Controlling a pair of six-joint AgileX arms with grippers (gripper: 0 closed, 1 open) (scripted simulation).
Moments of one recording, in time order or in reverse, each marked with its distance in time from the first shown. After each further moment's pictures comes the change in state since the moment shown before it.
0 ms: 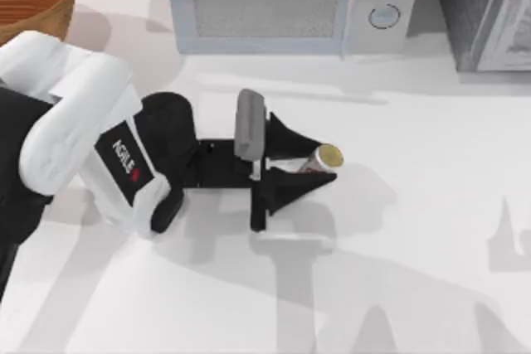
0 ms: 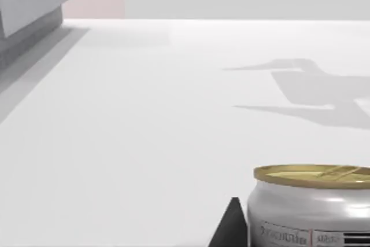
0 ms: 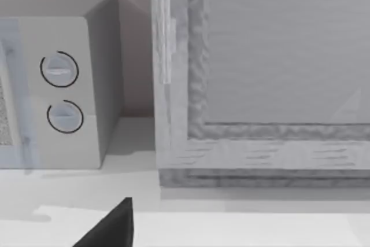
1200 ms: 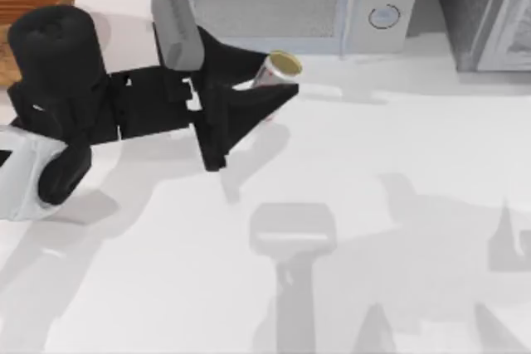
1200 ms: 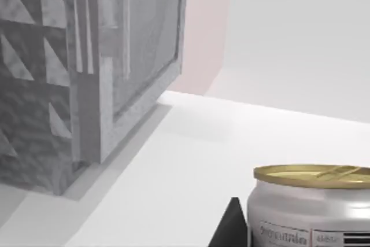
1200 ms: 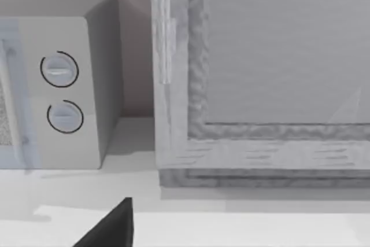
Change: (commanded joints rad) left arm 0.044 -0.838 -0.363 -0.515 -0.222 -0.028; right arm 0.000 0.000 0.000 0.000 0.000 0.000
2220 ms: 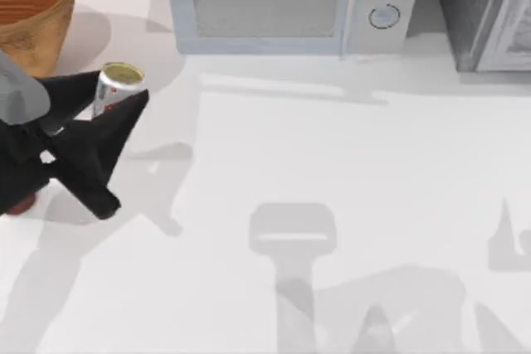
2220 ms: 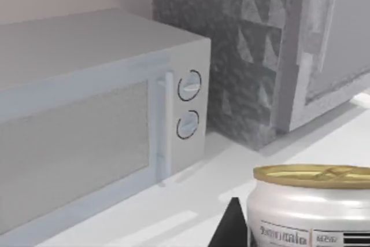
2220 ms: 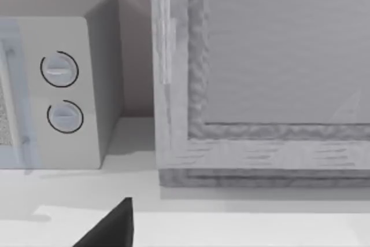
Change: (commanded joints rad) left arm 0.161 -0.823 -0.352 -0.472 -0.401 0.015; right arm 0.000 0.000 0.000 0.000 0.000 0.000
